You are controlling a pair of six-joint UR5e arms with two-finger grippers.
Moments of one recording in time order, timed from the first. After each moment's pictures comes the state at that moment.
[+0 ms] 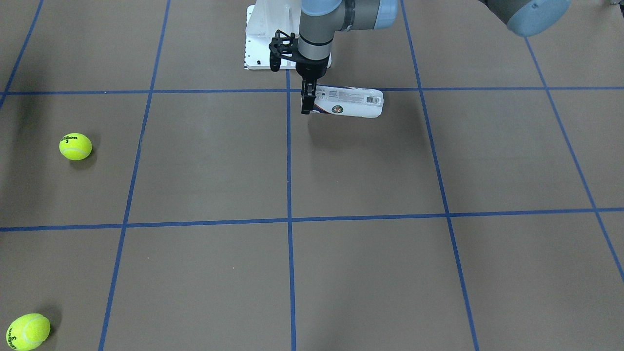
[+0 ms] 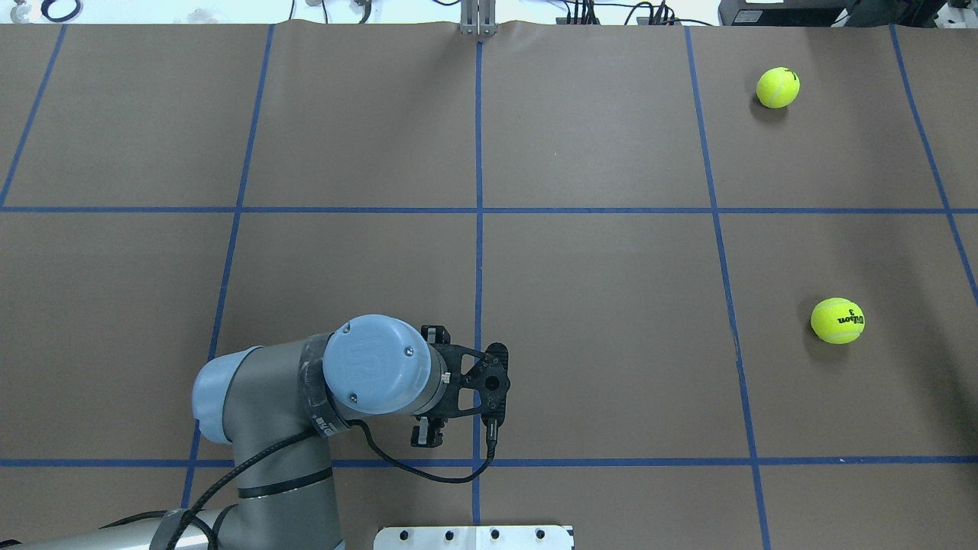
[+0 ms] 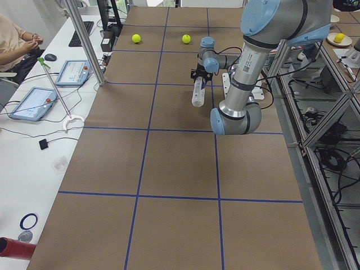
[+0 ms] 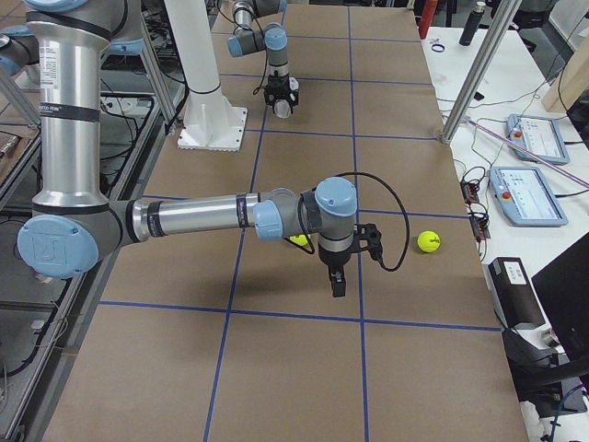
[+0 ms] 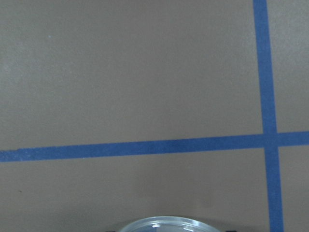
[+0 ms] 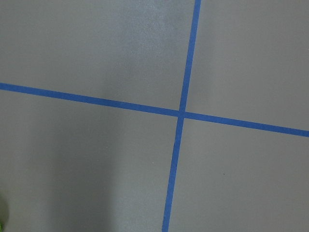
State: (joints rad) left arm -0.30 -2.20 -1.85 -1.59 -1.71 0.25; right arm 1.46 -1.64 1.77 -1.50 2.24 0.07
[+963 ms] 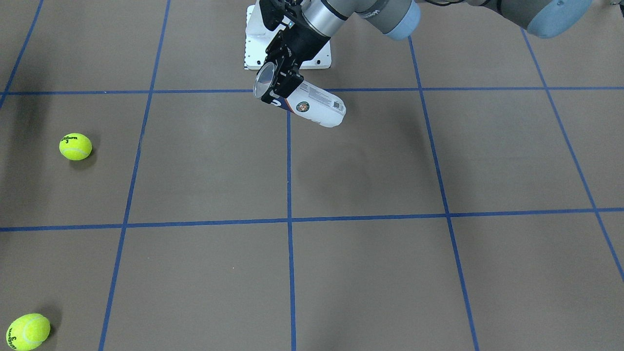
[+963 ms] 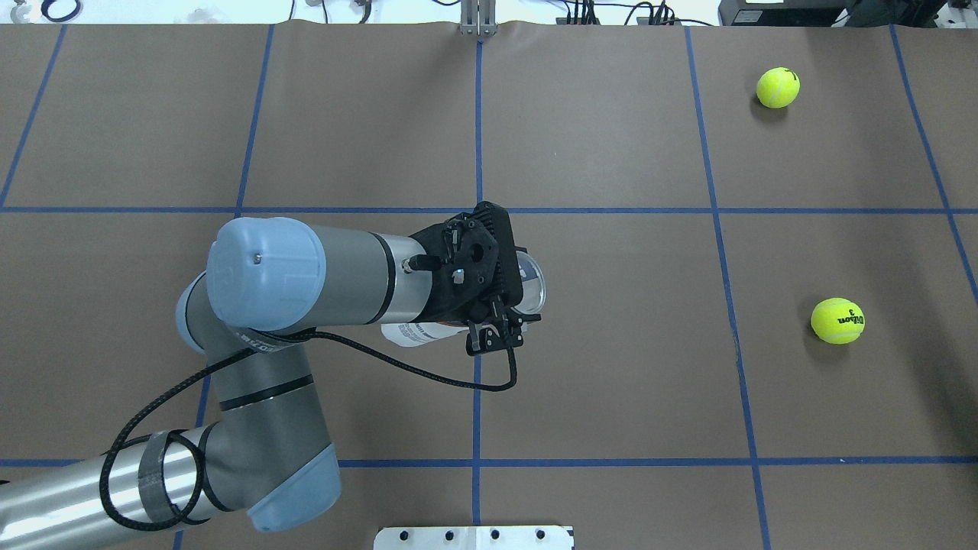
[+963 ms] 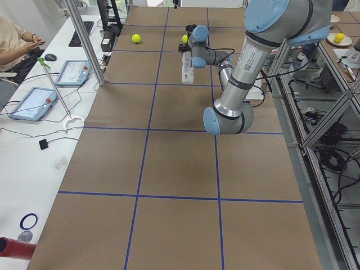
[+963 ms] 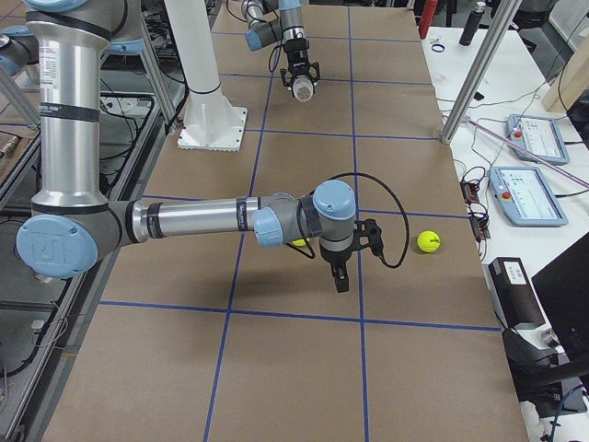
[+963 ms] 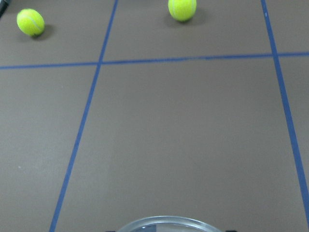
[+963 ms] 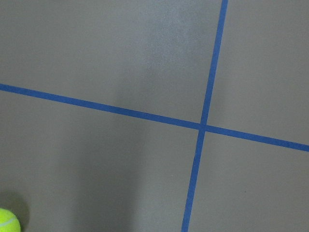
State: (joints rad) left arm -0.44 -2.22 -1.78 -2.31 -1.76 -0.04; right arm 1.46 -1.64 1.74 -1.40 2.31 0.08
